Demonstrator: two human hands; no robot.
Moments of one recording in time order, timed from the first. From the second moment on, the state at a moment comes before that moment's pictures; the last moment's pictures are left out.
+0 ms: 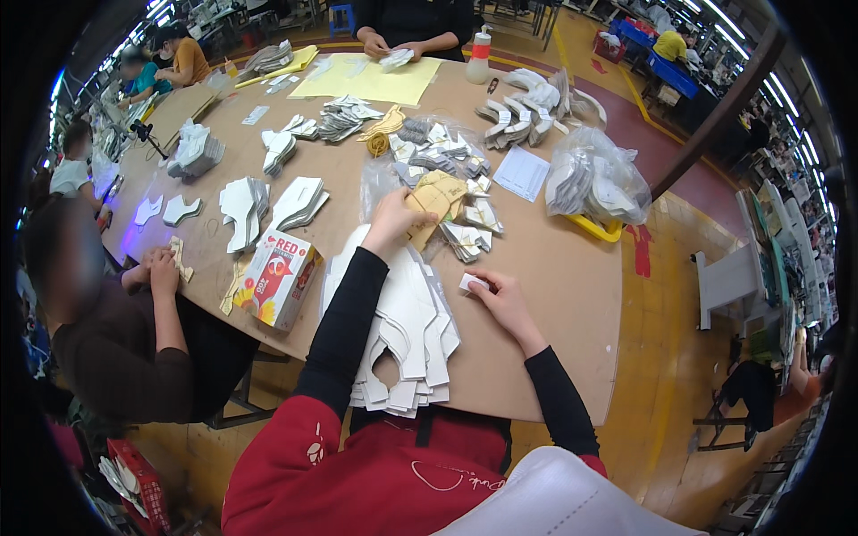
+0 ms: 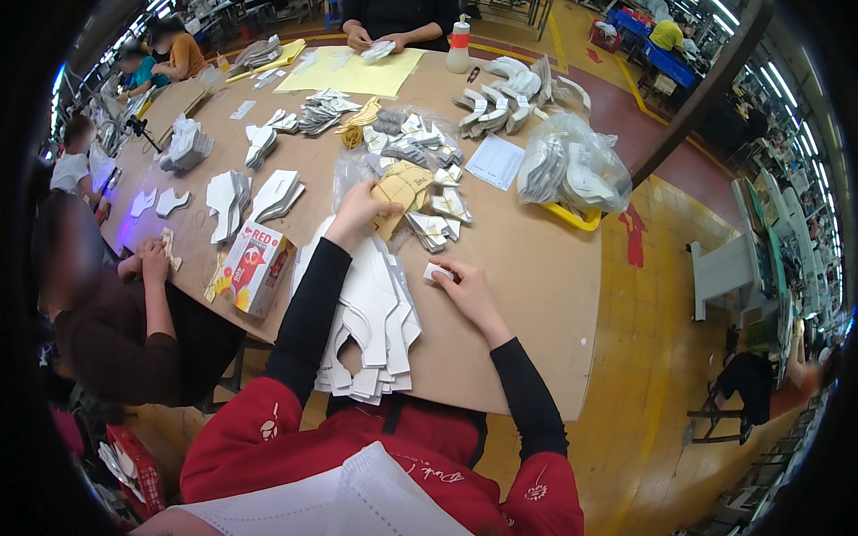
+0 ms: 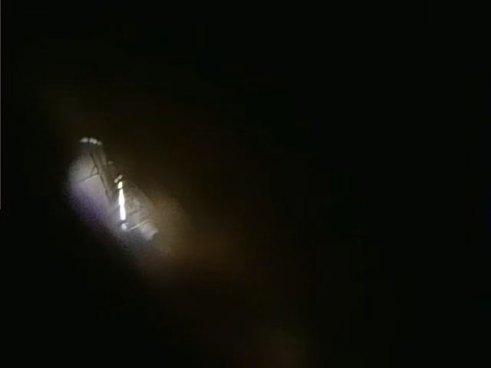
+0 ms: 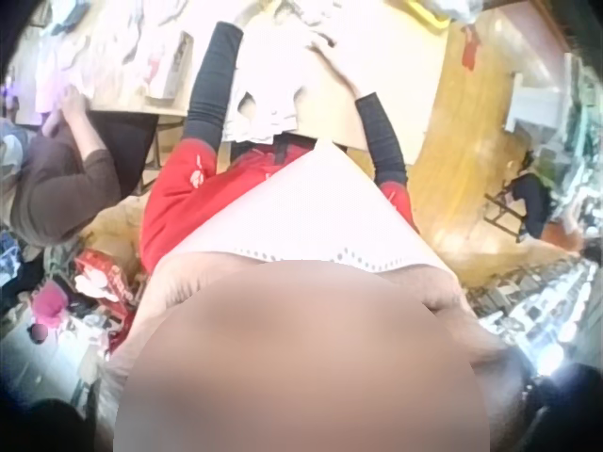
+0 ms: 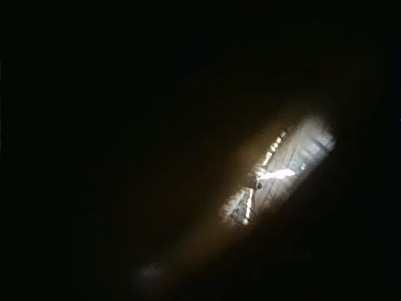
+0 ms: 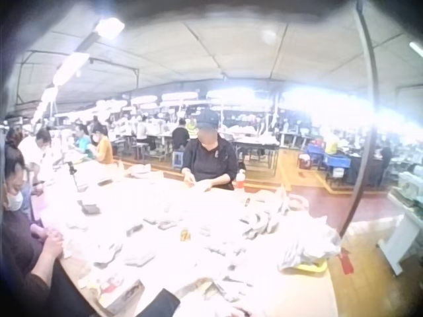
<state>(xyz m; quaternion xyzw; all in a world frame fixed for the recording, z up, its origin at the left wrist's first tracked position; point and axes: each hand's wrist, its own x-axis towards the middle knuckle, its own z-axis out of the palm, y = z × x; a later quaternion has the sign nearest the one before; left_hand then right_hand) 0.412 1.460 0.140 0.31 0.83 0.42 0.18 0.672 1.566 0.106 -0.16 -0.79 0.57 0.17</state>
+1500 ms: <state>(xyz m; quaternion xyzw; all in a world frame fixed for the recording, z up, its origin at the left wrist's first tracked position) 0.546 1.488 0.102 0.75 0.61 0.07 0.25 0.697 1.660 0.170 -0.15 -0.54 0.40 0.72</state>
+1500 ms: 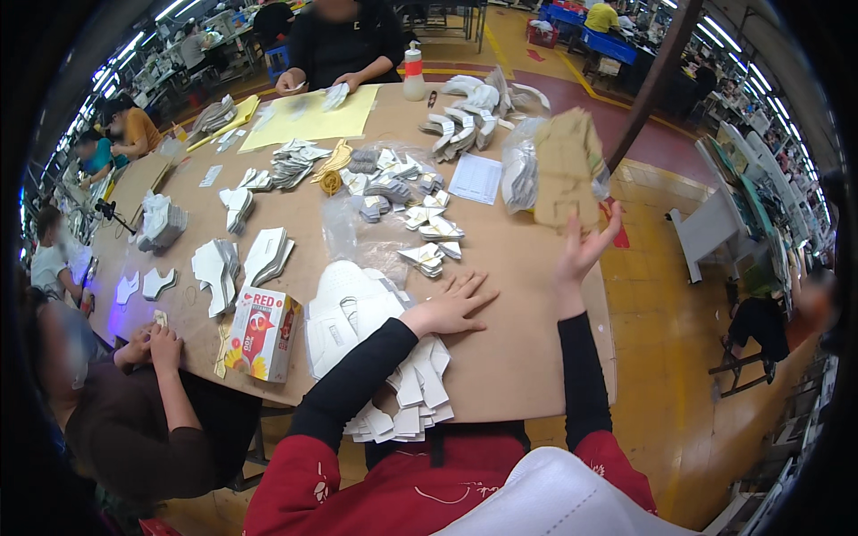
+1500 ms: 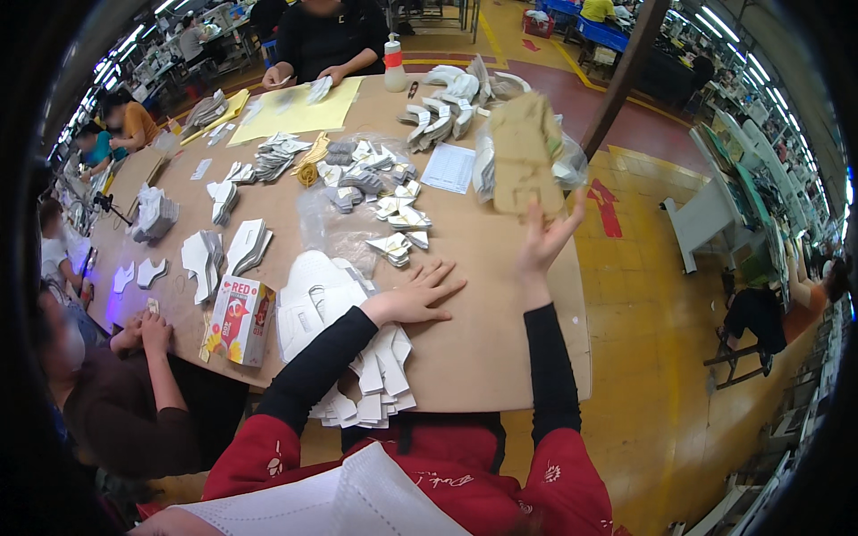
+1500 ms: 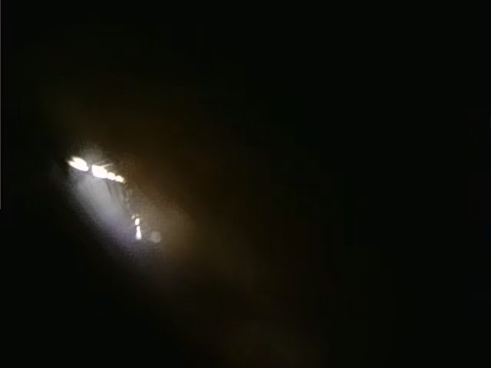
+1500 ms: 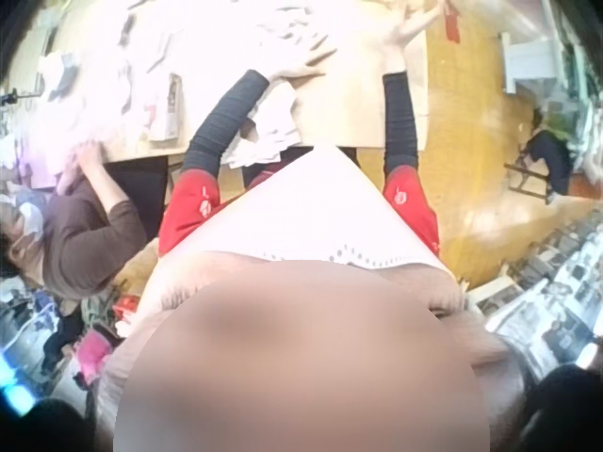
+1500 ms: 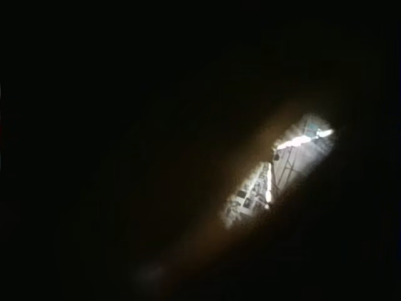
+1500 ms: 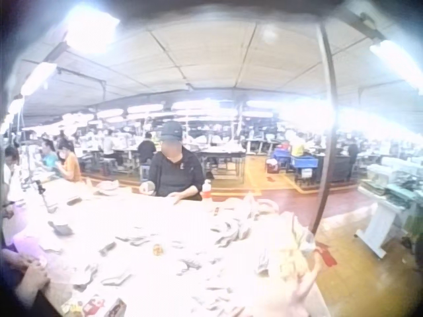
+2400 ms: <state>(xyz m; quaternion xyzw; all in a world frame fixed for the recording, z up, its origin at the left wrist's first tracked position) 0.549 1.485 0.108 0.75 0.62 0.09 0.20 0.636 1.655 0.088 -0.16 -0.93 0.23 0.26</state>
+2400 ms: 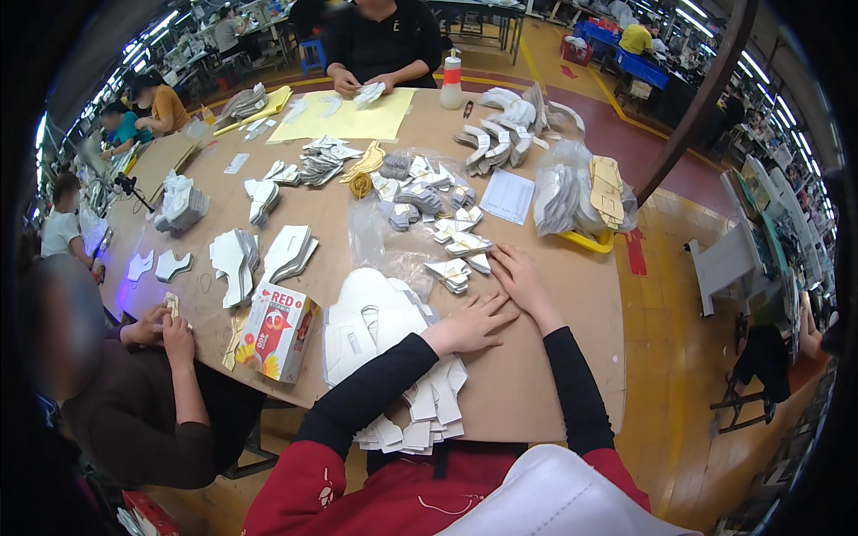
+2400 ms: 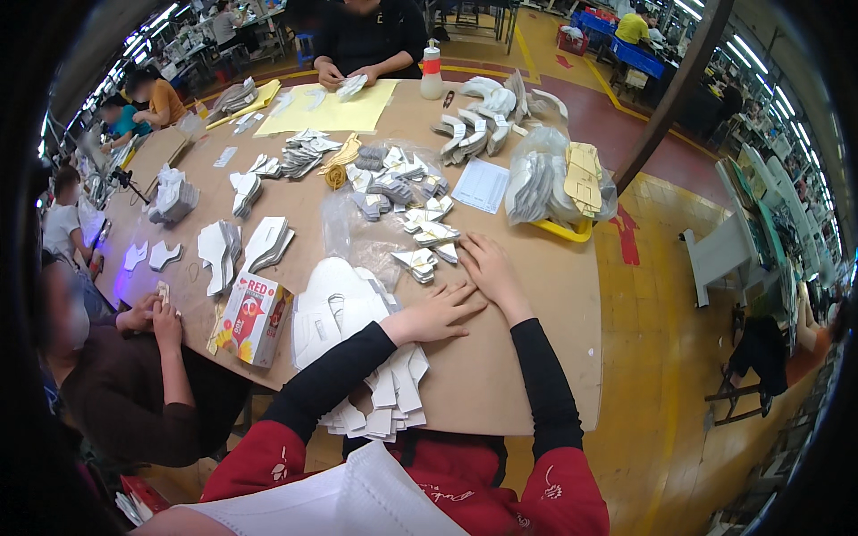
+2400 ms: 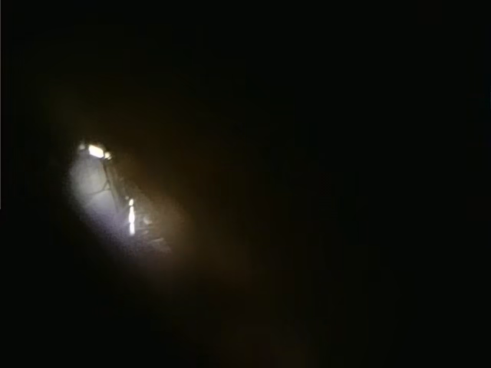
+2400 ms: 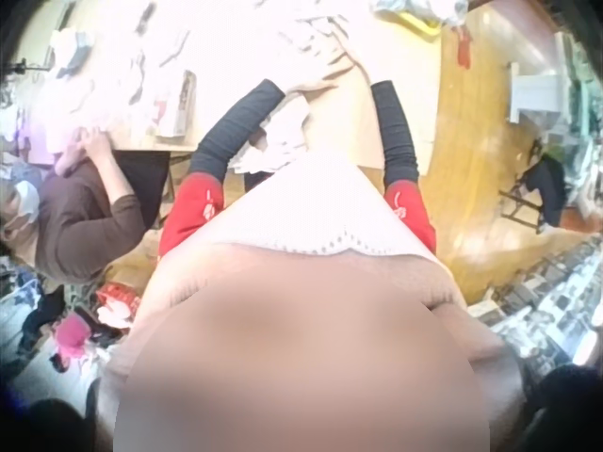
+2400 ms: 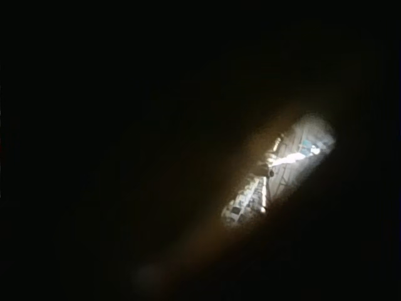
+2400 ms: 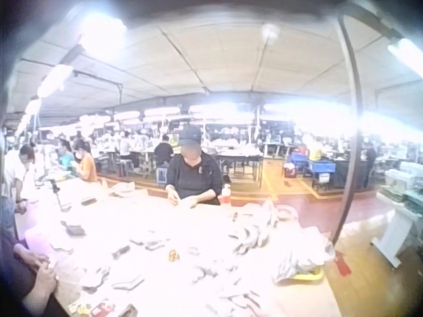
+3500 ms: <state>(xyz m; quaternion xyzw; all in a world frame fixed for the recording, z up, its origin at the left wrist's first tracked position) 0.550 1.483 0.107 0.75 0.62 0.12 0.20 0.560 1.695 0.093 -0.39 -0.89 0.13 0.18</state>
